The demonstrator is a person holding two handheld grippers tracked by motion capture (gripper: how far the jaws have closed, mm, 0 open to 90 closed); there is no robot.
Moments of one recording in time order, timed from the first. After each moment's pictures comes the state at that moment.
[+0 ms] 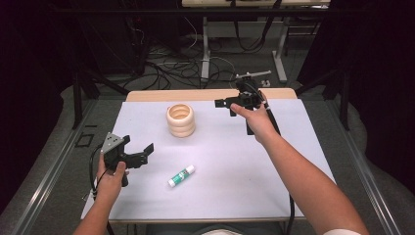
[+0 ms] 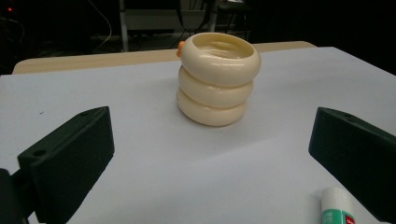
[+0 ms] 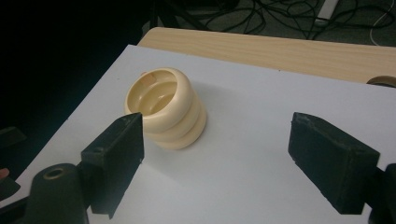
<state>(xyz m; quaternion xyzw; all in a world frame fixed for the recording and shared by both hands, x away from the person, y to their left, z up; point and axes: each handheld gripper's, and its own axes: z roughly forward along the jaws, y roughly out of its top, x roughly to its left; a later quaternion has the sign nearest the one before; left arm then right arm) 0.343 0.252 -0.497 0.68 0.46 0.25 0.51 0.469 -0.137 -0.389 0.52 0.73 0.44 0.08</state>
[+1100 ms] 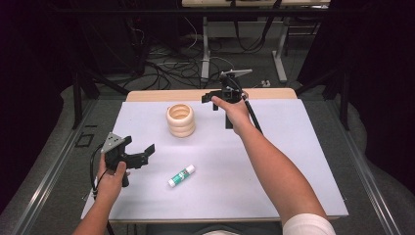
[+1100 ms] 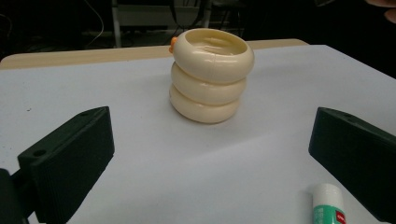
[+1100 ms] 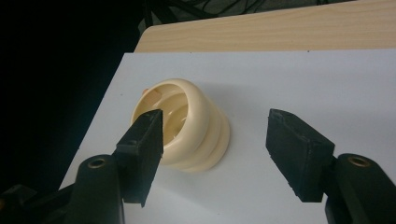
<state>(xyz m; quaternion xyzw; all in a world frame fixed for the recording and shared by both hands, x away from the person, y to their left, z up) 0.344 0.251 -0.497 0.69 0.46 0.23 0.51 0.511 -0.093 -0.412 0.59 0.69 0.42 0.02</state>
